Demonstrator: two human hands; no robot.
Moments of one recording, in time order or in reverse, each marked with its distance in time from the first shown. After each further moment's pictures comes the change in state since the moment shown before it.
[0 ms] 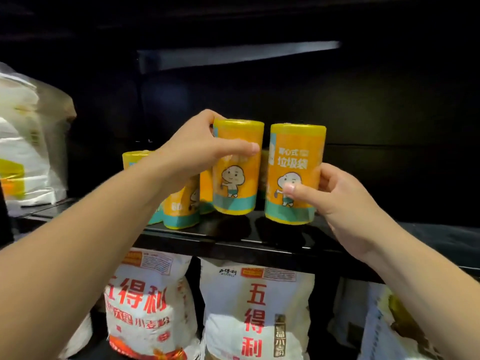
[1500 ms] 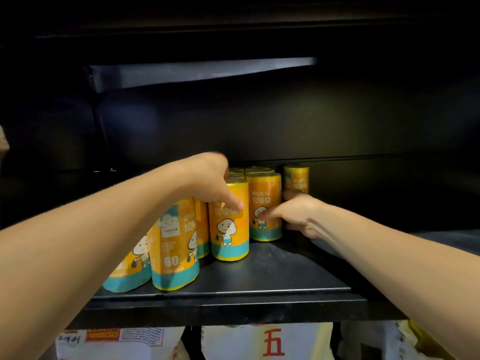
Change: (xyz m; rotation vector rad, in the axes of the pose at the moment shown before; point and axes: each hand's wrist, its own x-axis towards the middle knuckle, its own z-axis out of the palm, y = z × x) left_hand 0.099 -0.034 0.002 0.850 -0.384 0.101; right_hand 0.140 0.062 0.030 -0.189 0.126 0.462
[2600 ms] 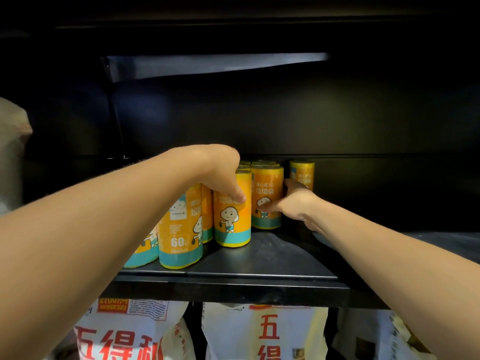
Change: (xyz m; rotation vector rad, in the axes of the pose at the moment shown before) left_hand 0.003 0.008 -0.001 0.201 -0.041 0.055; right_hand -0.011 -0.008 0.004 -0.277 0.082 -0.138
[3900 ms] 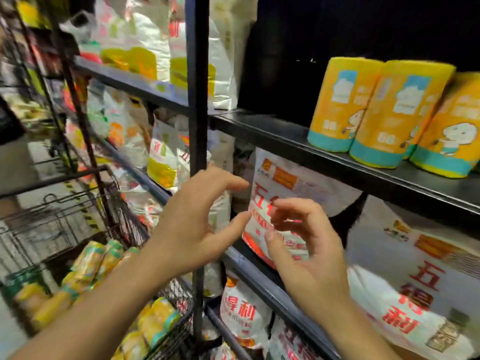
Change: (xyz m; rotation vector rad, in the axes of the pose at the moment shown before) left_hand -0.337 -0.049 0.169 -0.432 0.674 -0.316; right_hand -0.239 0.011 0.209 0.539 -0.351 -0.797
